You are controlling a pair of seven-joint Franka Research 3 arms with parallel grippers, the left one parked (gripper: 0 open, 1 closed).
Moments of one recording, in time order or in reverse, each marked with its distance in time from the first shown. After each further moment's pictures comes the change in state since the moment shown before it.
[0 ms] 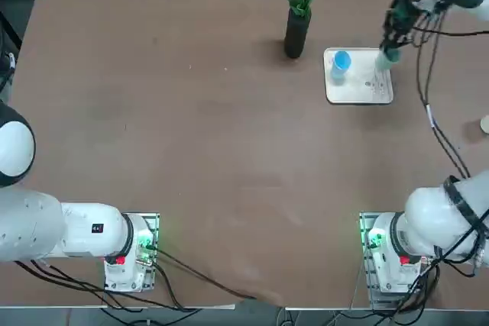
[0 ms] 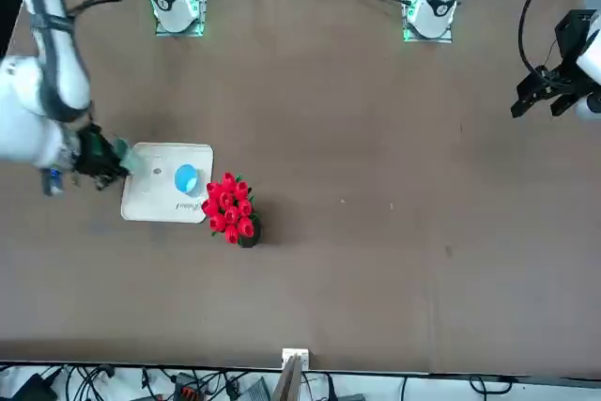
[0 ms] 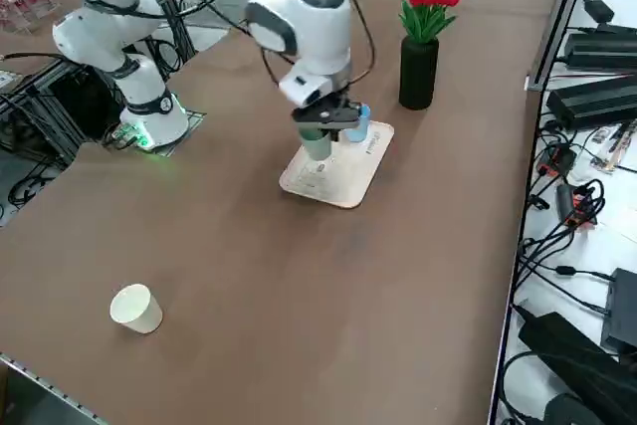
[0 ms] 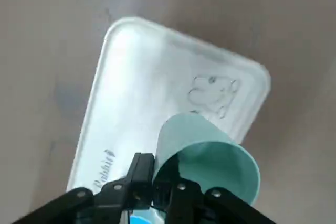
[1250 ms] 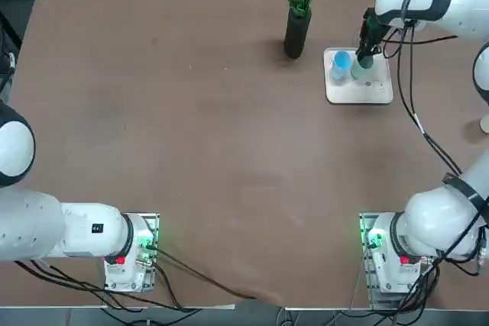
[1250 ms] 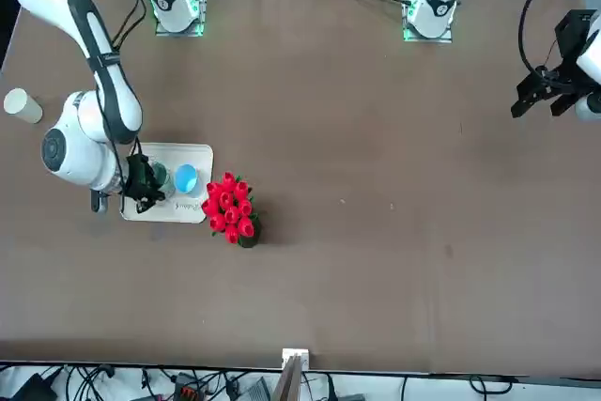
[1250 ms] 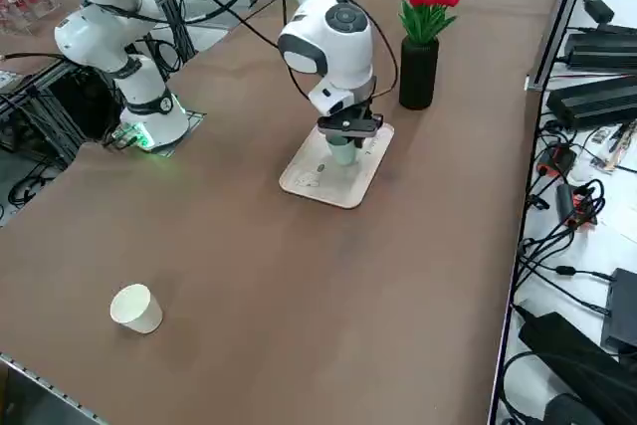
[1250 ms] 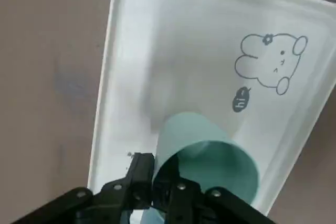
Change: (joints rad) arm 0.095 0.117 -0.017 -0.008 -0.001 0.186 0.155
